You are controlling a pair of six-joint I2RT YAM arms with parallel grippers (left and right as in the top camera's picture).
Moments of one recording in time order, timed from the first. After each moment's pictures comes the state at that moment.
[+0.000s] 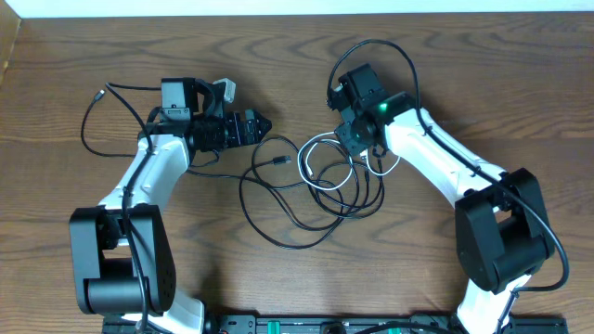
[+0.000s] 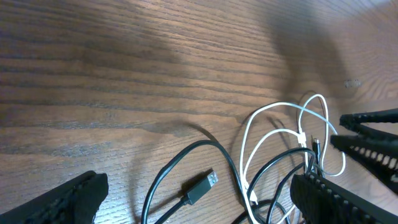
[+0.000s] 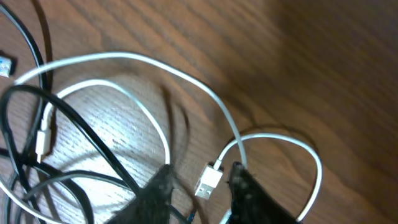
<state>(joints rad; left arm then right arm) 0.02 1.73 1.07 -0.37 0.62 -0.16 0.48 1.94 1.42 -0.68 0.02 -0.11</state>
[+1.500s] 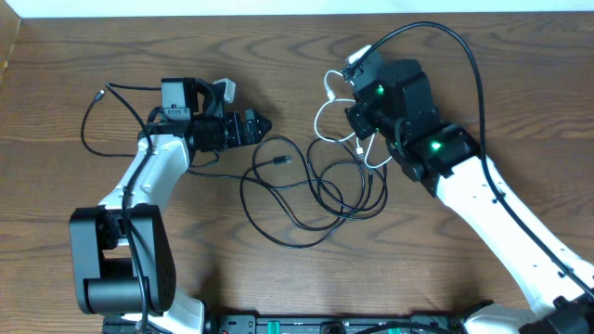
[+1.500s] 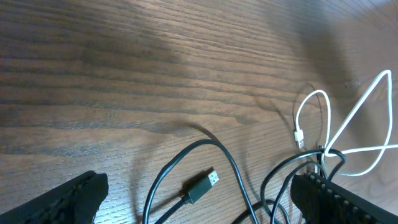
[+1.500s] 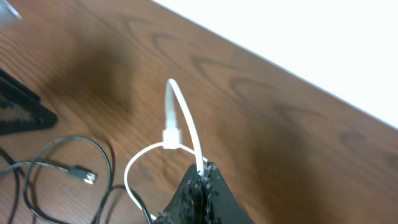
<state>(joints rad) 0.02 1.73 1.07 -0.37 0.62 -0.16 0.50 1.49 1.24 -0.31 0.04 -0.11</state>
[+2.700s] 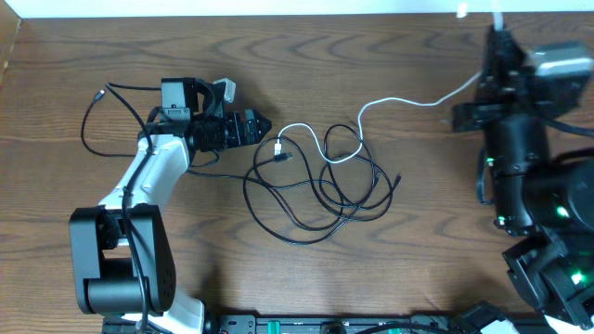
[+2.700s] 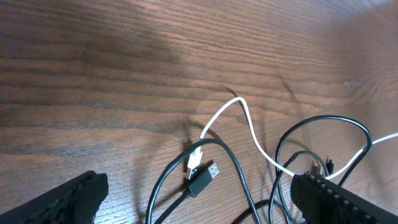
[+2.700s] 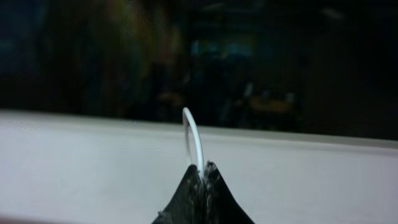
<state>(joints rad) 0.02 1.73 1.07 -0.37 0.62 -0.16 0.52 0.94 1.24 0.01 0.45 -0.12</state>
